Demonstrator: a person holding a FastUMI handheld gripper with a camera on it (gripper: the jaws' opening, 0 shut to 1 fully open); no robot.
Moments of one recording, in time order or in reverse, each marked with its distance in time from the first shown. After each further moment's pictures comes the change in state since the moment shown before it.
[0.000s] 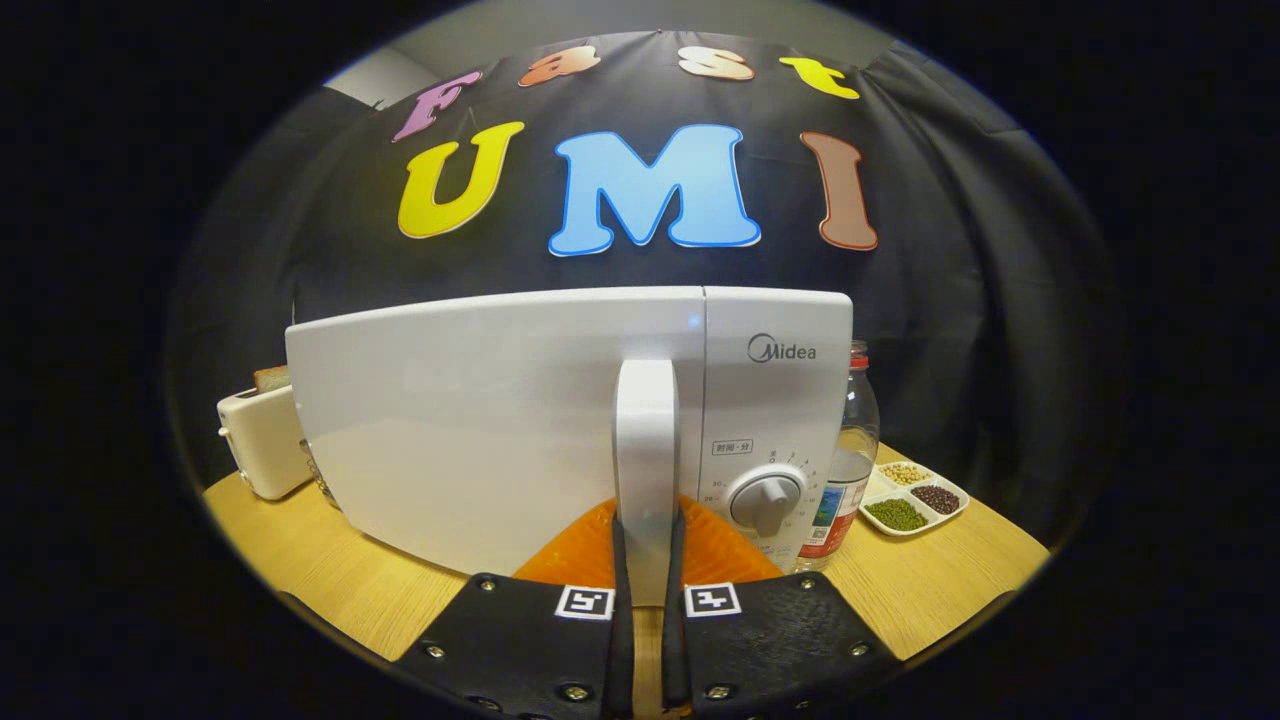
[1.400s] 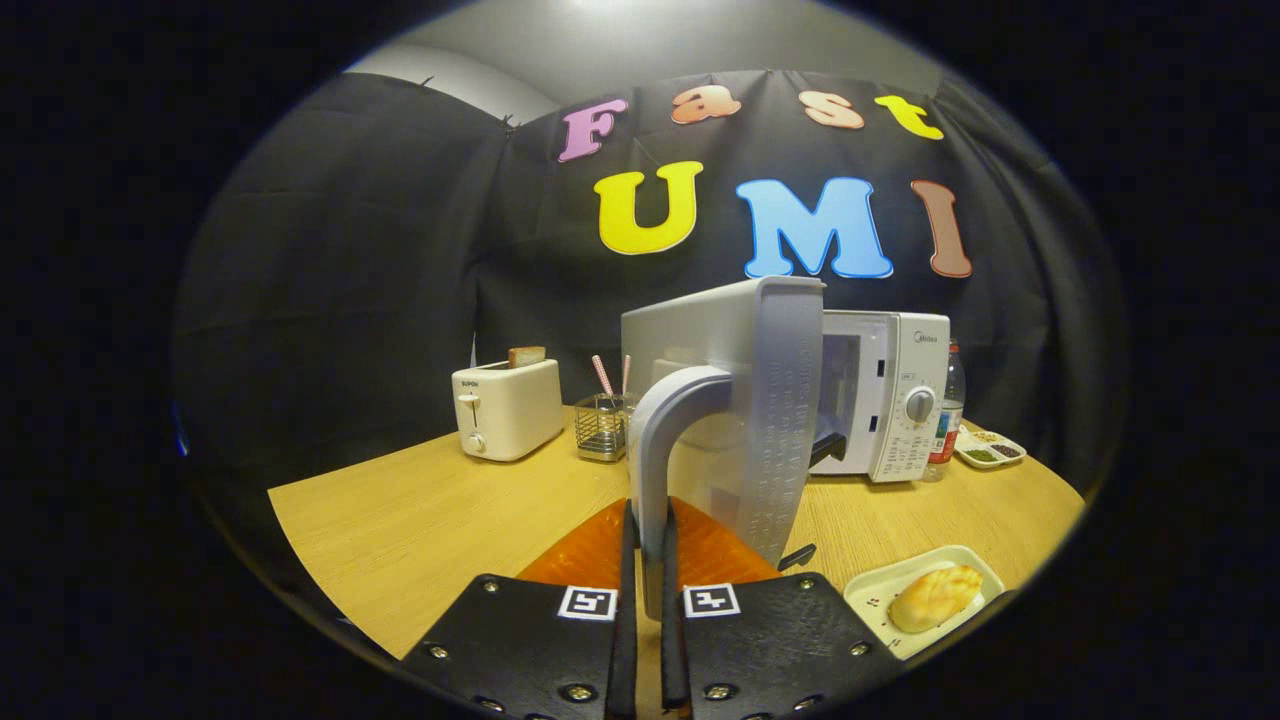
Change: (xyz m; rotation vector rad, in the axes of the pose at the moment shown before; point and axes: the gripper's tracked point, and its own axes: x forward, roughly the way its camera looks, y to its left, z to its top) arm -0.222 0.207 -0.044 -0.077 -0.067 0.305
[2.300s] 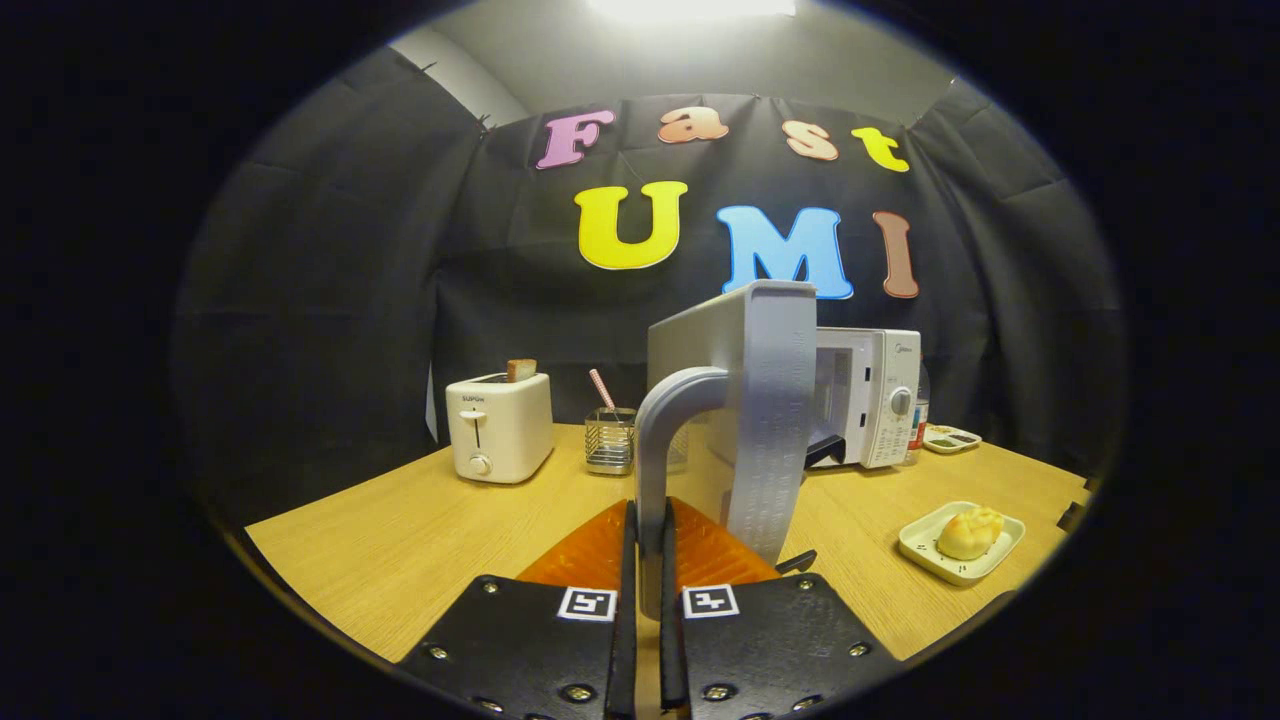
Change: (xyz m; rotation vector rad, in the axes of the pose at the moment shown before) arm 0.004 0.088 -0.001 0.029 -0.019 -0.190
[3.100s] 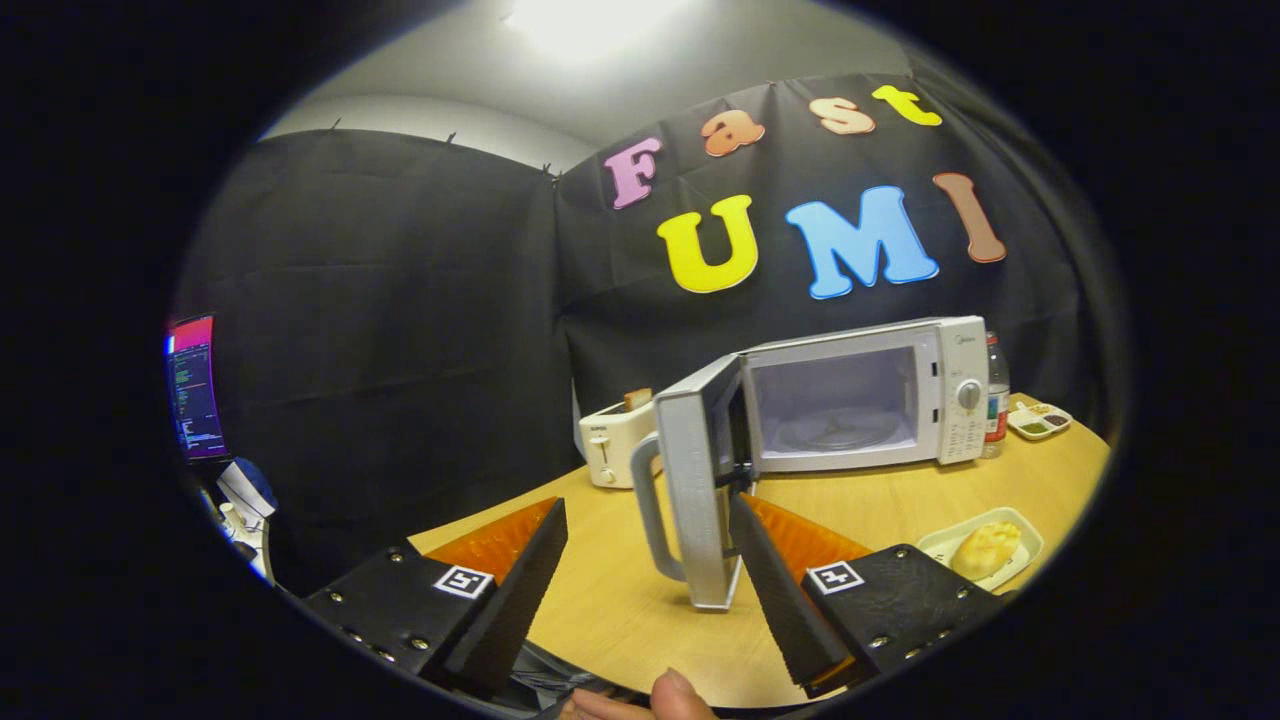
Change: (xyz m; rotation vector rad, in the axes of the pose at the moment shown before) arm -0.090 -0.081 0.050 0.145 -0.032 0.393
